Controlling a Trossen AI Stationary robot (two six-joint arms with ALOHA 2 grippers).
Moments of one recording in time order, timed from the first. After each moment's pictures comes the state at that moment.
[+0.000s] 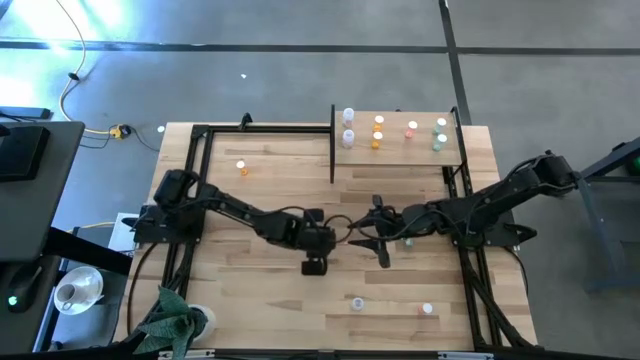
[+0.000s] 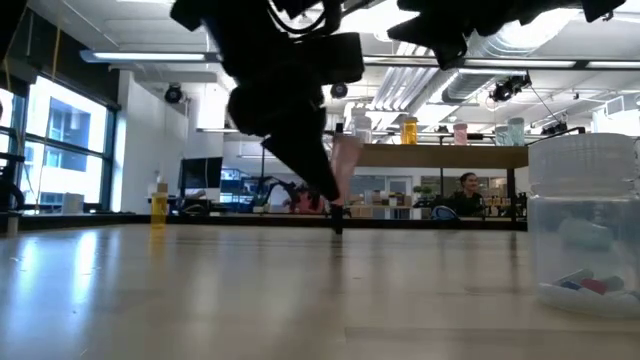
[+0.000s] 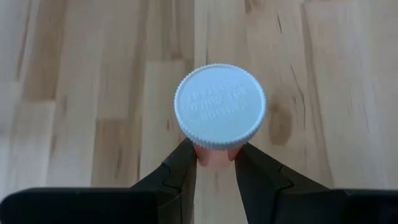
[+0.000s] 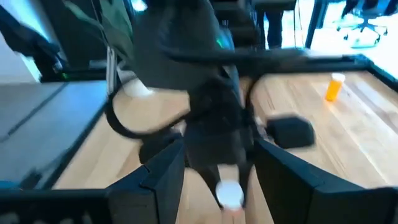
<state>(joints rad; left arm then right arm) -0.11 1.93 1.27 -0.38 -0.26 -0.10 0.30 1.24 0.66 0.32 0.21 0.12</state>
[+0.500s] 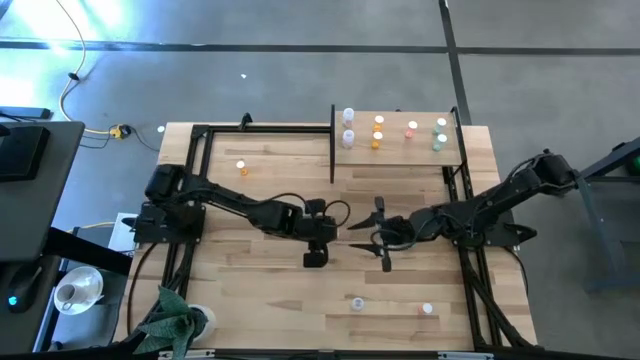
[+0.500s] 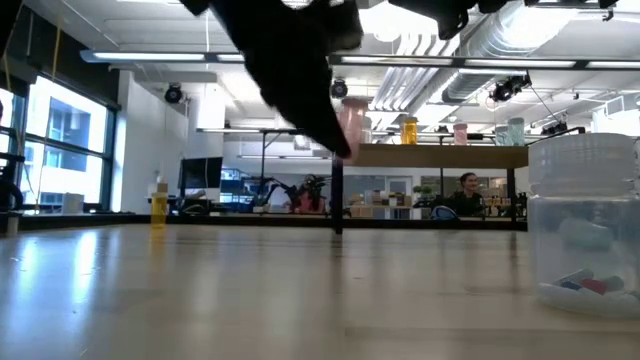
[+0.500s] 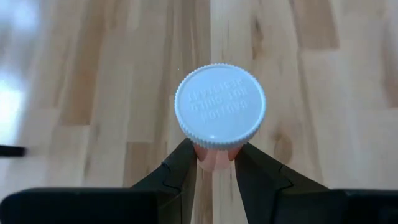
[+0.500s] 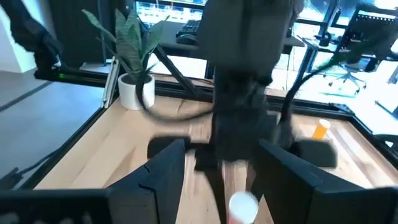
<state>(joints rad) -0.07 1.84 1.27 -0.37 -0.22 -0.07 0.37 1.24 0.66 0.41 0.29 -0.07</state>
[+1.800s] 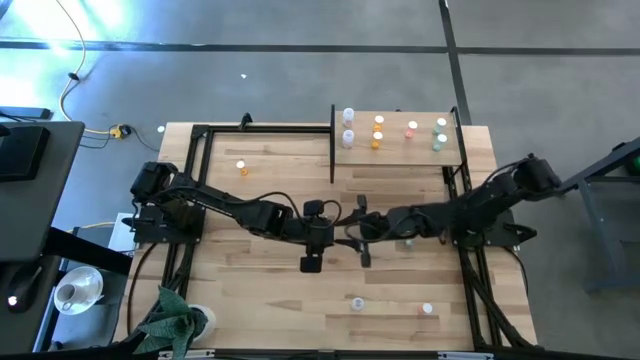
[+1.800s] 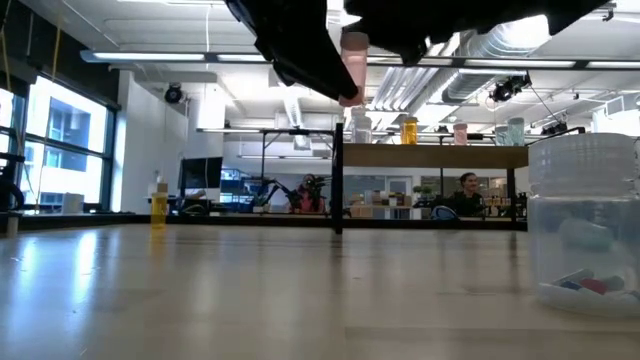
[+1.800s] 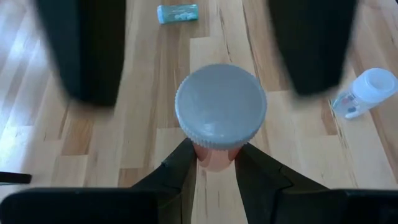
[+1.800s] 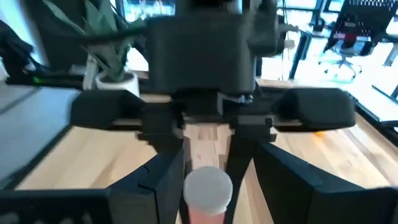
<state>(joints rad) -0.12 1.75 1.27 -0.34 -0.22 -0.07 0.27 1.45 0.73 0.54 0.23 -0.02</state>
